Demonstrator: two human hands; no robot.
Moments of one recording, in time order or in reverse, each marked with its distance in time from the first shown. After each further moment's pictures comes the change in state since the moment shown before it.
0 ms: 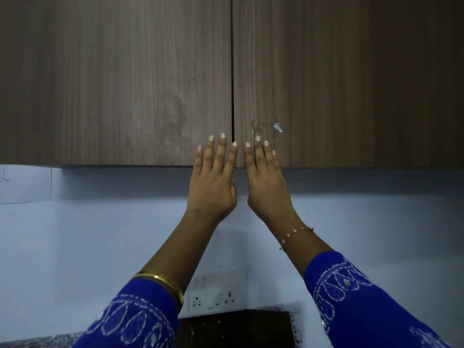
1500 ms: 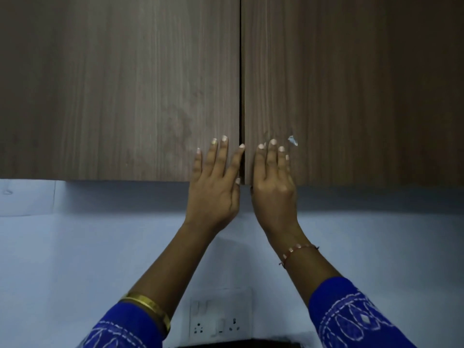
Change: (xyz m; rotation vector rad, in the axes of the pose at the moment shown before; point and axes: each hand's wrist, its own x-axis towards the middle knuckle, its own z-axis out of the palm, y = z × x) left_hand 0.019 -0.015 0.015 -0.086 0.220 0.013; right_hand 0.023 -0.008 0.006 -0.126 0.308 0.112
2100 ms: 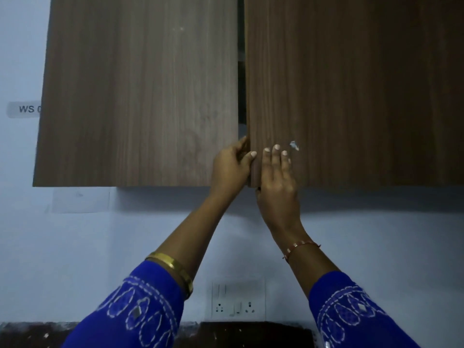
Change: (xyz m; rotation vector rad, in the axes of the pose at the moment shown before) left_hand 0.061 0.068 -0.110 -0.847 -0.138 -0.530; right_hand 0.006 0.021 -0.071 0.146 -0.085 0.053
